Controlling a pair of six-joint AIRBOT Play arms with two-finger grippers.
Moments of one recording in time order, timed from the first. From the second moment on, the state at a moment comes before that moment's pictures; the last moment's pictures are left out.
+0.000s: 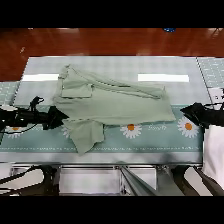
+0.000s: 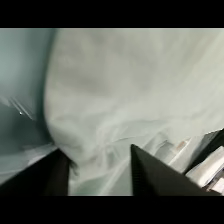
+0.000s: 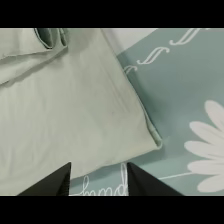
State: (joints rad) left arm 0.37 -1.35 0.60 0.72 -1.13 -1.25; right arm -0.62 -0.95 0.58 -0.81 1.11 1.24
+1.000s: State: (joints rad) left arm 0.29 -1.37 0.61 0.71 -1.10 -1.24; right arm -0.53 -1.28 0.58 -0.78 1.05 1.32
